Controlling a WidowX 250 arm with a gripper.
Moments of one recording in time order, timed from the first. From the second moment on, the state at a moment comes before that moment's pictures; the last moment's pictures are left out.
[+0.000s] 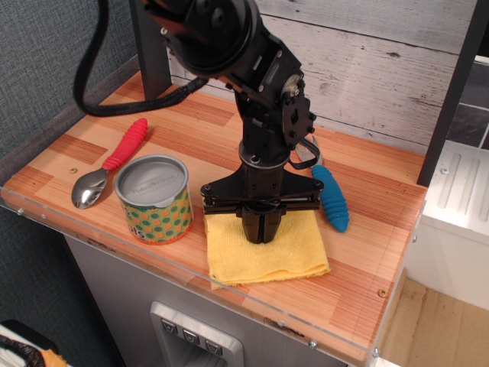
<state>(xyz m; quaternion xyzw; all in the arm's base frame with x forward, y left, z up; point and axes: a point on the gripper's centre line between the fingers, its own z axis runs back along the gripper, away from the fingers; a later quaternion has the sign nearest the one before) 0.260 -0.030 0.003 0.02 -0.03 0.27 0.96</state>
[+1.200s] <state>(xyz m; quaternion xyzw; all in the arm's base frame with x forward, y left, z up) 0.239 -0.011 0.027 0.01 -0.01 0.25 0.97</state>
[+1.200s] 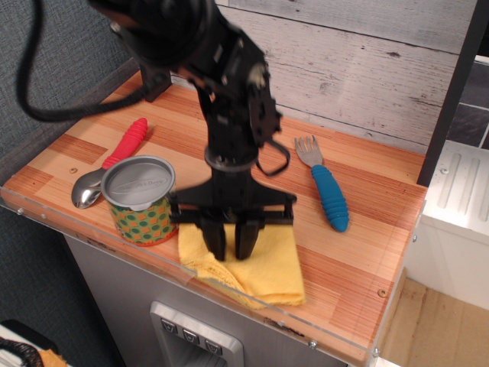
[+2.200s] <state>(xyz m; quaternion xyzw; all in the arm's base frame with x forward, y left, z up) 0.260 0.001 0.089 0.00 -0.06 0.26 0.96</state>
